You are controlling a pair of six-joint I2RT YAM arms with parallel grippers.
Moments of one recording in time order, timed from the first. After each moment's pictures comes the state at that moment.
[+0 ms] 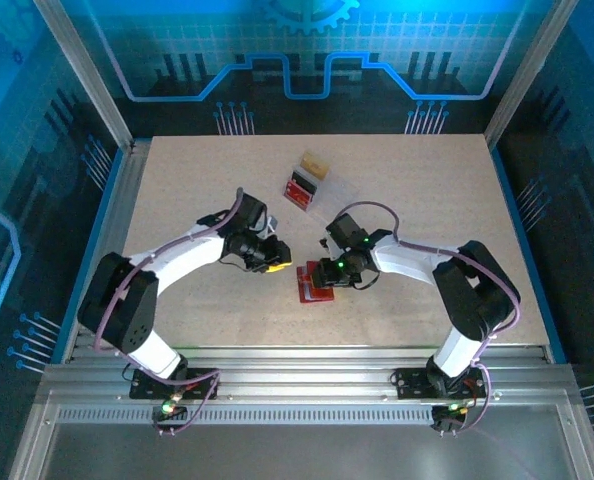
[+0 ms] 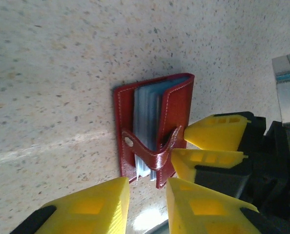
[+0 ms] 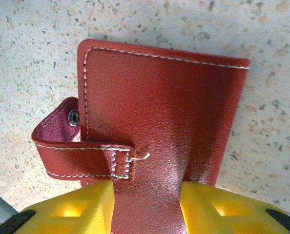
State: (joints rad) left arm -0.46 1.61 1.03 -0.53 0.51 -0.75; right arm 0.64 1.70 0.97 -0.48 -0.32 0.51
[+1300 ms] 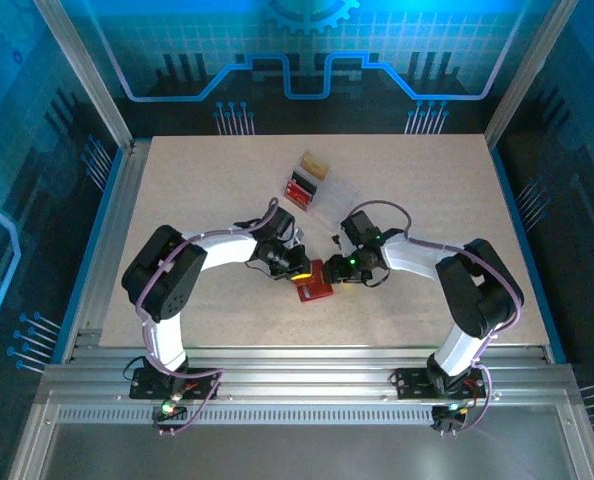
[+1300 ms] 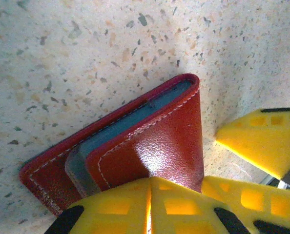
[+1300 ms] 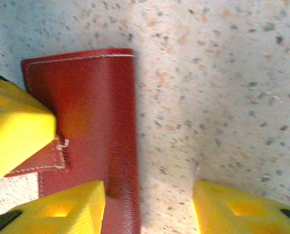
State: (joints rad) left arm -0.55 1.88 1.05 -0.31 0.54 -0.77; right arm 0.53 1.70 0.91 -0.44 -0.35 0.42
